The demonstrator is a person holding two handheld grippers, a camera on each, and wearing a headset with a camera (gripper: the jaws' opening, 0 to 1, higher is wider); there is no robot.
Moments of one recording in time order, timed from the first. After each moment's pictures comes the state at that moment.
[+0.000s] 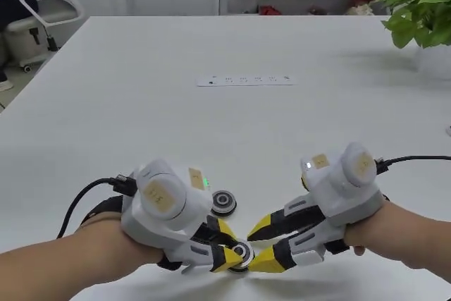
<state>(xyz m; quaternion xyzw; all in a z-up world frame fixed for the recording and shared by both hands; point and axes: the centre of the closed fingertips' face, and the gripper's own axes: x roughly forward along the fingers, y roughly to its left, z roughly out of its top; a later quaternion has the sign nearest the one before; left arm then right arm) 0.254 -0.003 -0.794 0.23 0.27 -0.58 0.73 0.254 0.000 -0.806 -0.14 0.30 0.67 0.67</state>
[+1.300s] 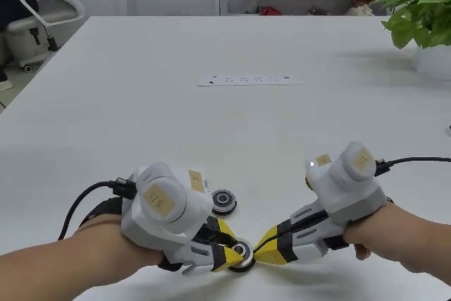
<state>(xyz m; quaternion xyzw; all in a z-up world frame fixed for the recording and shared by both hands) 0.253 -0.002 -0.795 0.24 0.27 -0.58 0.73 0.252 -0.011 -0.806 -0.07 0.35 0.65 0.68</state>
